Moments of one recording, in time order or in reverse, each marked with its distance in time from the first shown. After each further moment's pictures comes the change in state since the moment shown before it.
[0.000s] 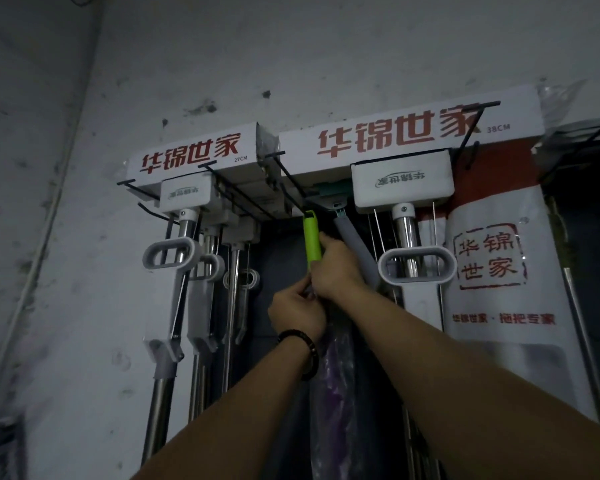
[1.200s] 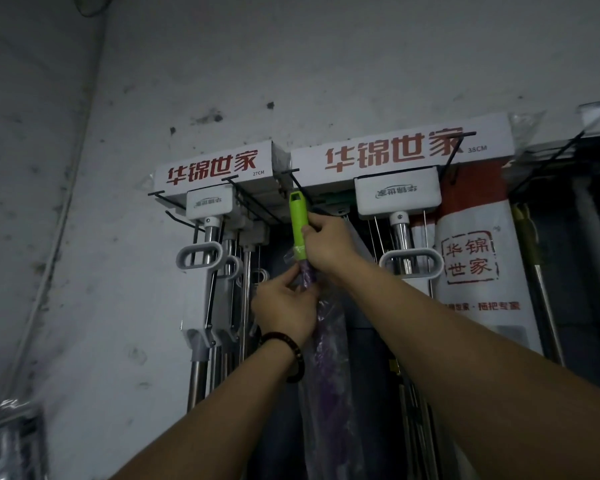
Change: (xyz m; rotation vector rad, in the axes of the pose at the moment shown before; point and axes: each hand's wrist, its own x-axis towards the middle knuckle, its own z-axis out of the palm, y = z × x) left_hand -0.039 0.057 -0.084 -0.029 -0.020 0.045; right_hand -0.038 -0.085 -0.035 0.417 -0.009 0.060
